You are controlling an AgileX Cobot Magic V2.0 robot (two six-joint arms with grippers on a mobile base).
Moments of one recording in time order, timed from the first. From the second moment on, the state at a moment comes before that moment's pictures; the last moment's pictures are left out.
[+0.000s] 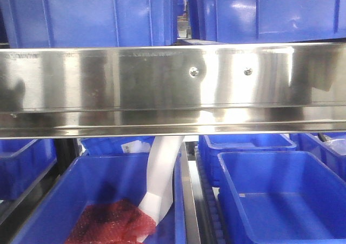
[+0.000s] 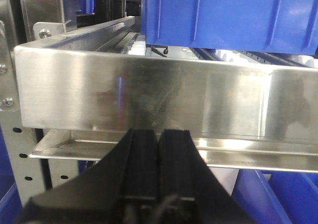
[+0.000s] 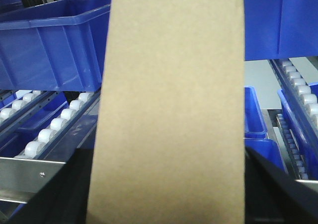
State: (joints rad) left arm -0.05 -0.01 0.03 -0.09 0.11 0.02; right arm 0.42 0.38 -0.76 -0.30 0.68 0.47
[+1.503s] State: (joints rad) left arm -0.05 -0.01 0.03 -0.09 0.11 0.02; right arm 0.79 1.49 -1.40 -0.36 0.43 -0.61
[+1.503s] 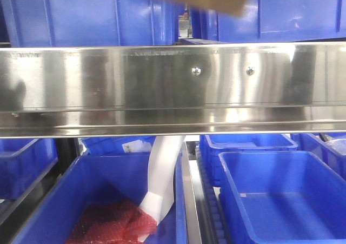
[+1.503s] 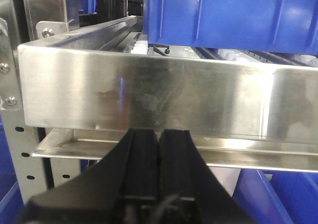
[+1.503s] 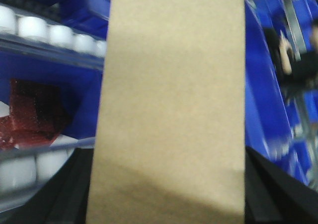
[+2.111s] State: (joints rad) left arm -0.05 -0.01 0.03 -0.09 0.11 0.02; right arm 0.80 1.77 -1.47 -0.43 0.27 -0.74
